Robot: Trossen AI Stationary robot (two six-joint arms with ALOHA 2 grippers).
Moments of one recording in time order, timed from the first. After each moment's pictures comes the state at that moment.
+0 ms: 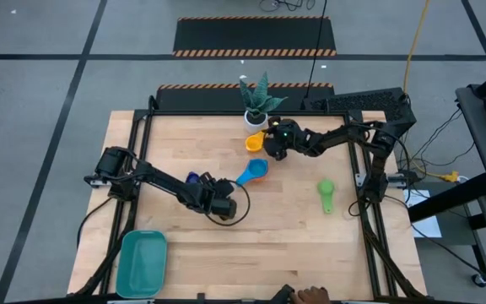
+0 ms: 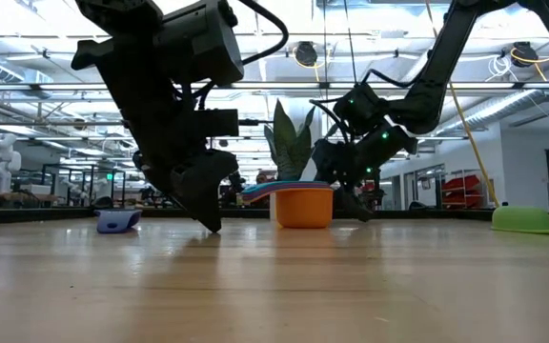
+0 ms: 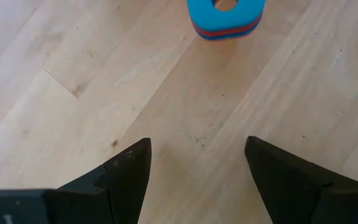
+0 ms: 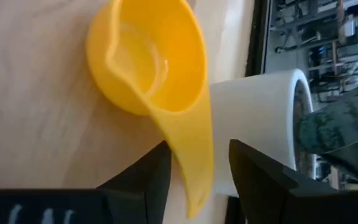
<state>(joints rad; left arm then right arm) -0.22 1.88 1.02 -0.47 -0.53 -0.74 -0.52 1.86 0.75 0.54 0.10 -1.14</state>
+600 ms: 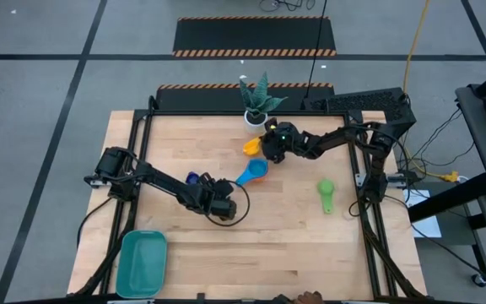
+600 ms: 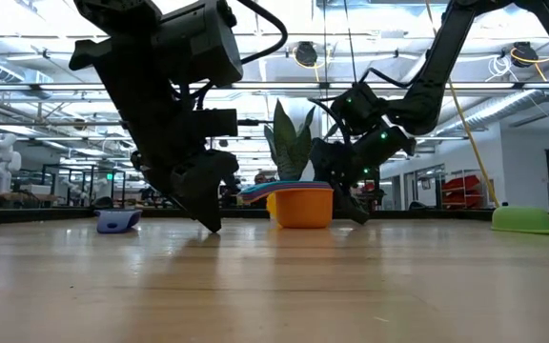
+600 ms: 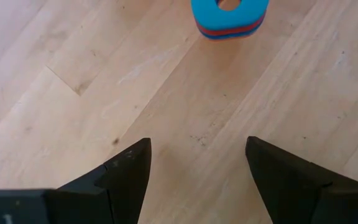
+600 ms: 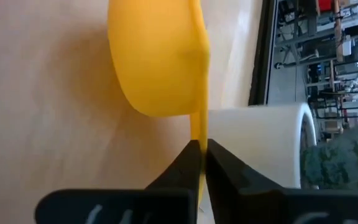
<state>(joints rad) -0.23 1.88 1.02 -0.47 -0.55 -0.76 -0.47 1.89 0.75 0.57 0.08 -1.15</state>
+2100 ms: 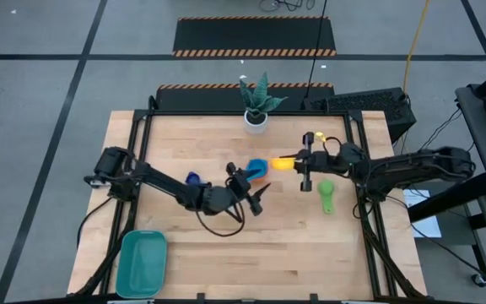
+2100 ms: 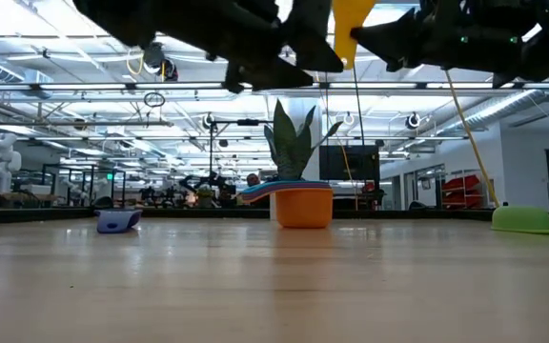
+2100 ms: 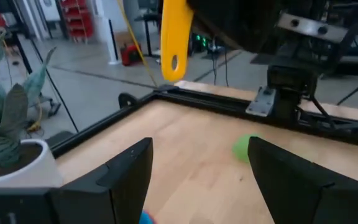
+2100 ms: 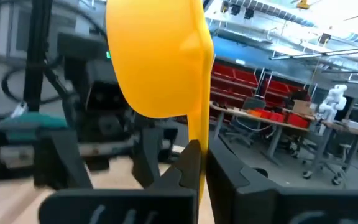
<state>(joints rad) -0.24 1.86 1.02 0.72 -0.75 -0.05 -0.16 1.08 0.30 0.96 -0.14 -0.21</state>
